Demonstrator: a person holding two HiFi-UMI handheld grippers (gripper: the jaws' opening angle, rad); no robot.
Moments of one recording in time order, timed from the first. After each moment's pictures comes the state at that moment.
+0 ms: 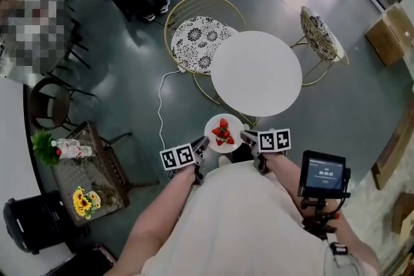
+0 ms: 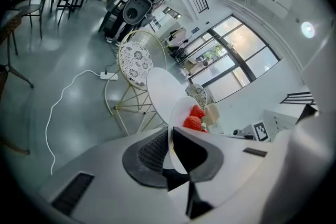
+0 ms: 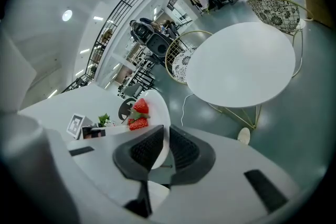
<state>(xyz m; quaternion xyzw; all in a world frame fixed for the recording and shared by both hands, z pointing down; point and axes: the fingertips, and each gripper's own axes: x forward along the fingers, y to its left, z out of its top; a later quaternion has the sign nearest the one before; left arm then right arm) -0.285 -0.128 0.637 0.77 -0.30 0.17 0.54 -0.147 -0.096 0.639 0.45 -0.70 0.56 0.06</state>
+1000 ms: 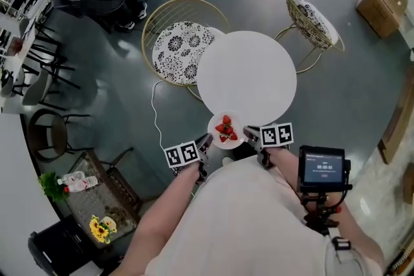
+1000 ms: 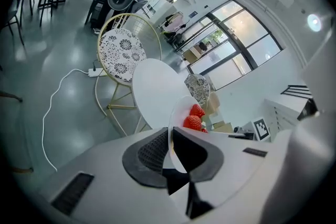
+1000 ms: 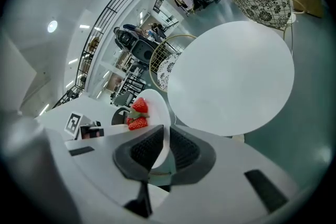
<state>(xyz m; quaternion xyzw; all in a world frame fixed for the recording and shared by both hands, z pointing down) -0.216 -0.192 0.647 0.77 -0.25 0.23 0.54 -0.083 -0.142 0.653 0.48 -0.65 0.59 0.04</state>
